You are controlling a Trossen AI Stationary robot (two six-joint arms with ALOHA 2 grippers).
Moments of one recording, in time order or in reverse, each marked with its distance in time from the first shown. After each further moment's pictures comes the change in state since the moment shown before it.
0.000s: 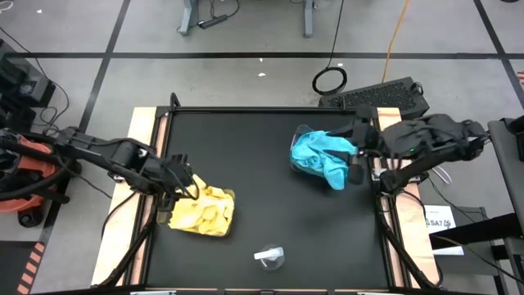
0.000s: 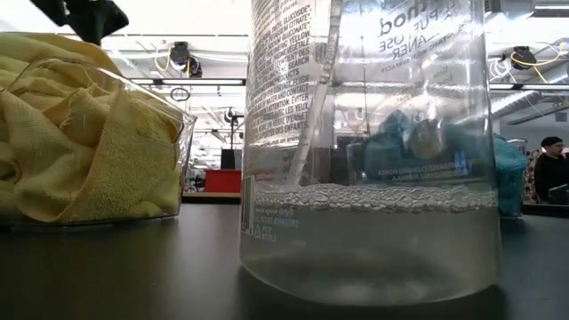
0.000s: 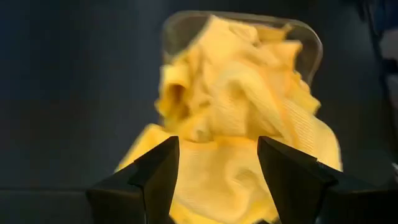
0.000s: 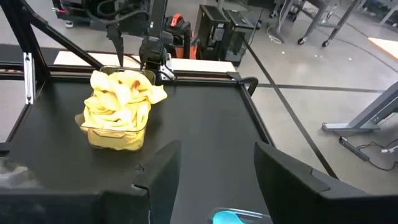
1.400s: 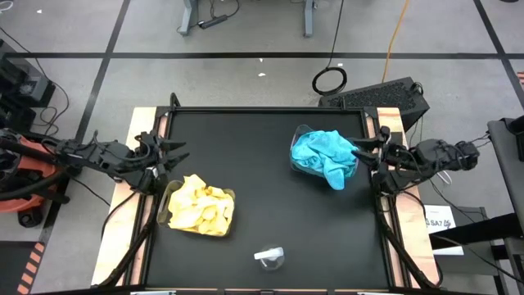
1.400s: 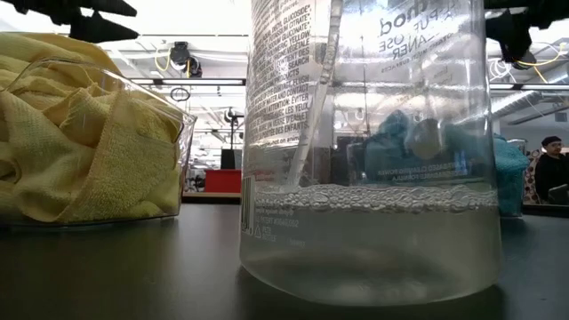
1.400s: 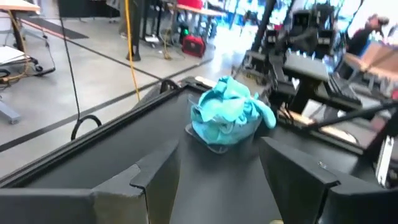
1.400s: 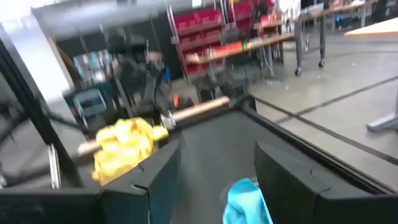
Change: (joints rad) left arm 0.000 -0.686 -0.469 0.671 -0.626 -0.153; right arm 0.000 -0.994 -1.105 0.561 0.068 0.209
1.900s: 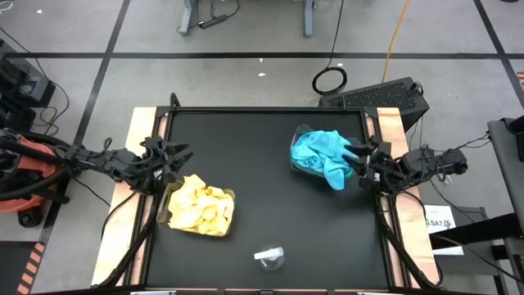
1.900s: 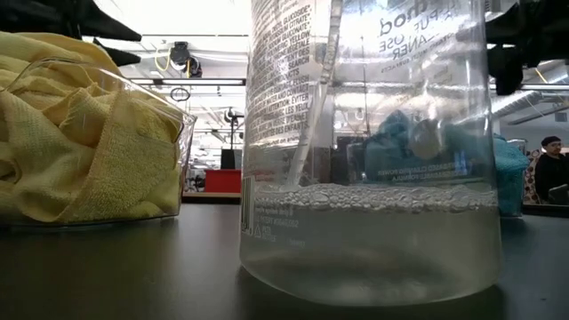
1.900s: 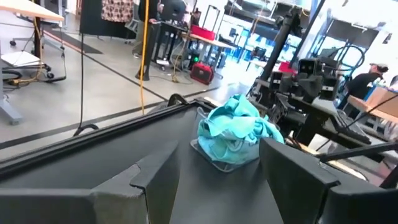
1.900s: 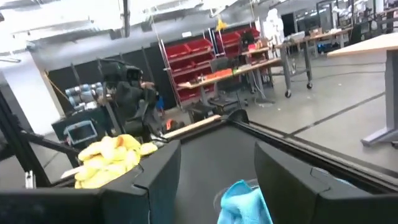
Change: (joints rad) left arm 0.000 -0.156 -0.260 0.256 -0.091 -0.010; right arm 0.000 -0.178 -0.333 0.321 0.071 -0.063
